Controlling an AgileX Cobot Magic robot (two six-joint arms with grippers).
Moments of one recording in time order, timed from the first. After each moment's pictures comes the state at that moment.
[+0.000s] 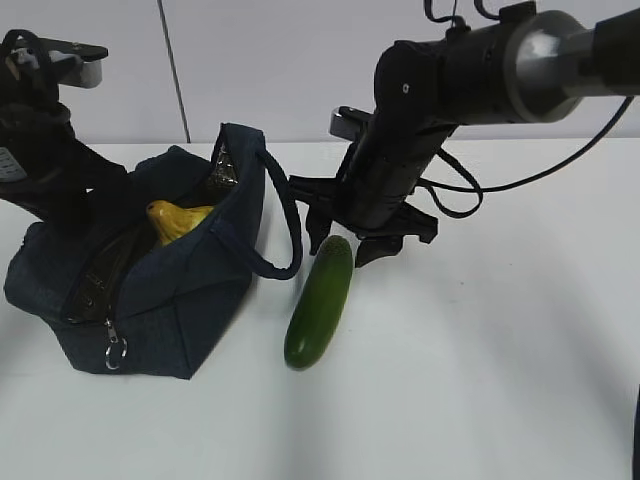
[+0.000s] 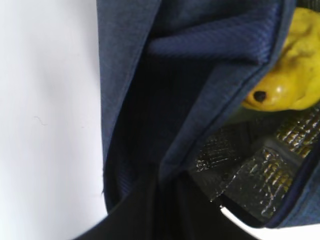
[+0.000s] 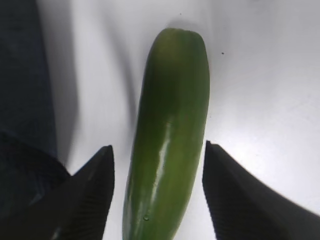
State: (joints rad) left arm -0.31 1.63 -1.30 0.08 1.08 -0.08; right arm 0.48 2.07 -1.57 0.16 0.77 0.56
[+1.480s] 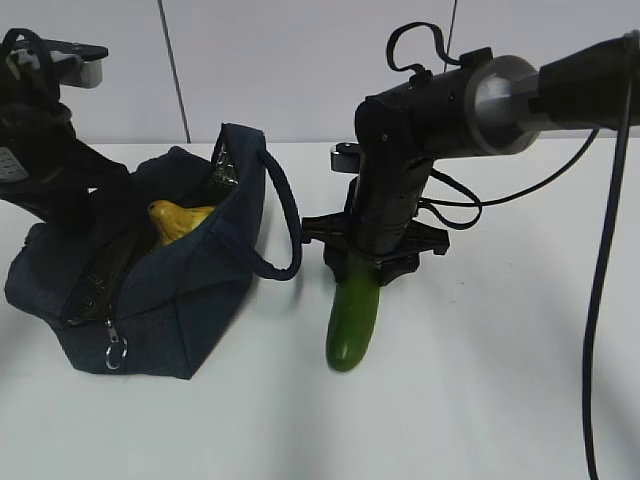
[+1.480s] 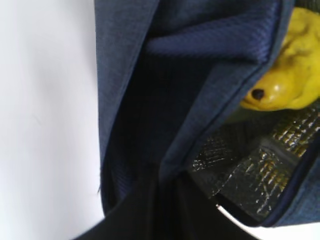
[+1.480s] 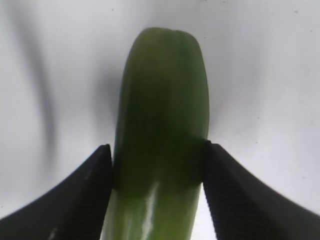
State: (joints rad) left arm -0.31 1.63 -1.30 0.07 1.08 -0.08; right arm 0.49 2.16 -1.58 -0.06 0.82 0.60
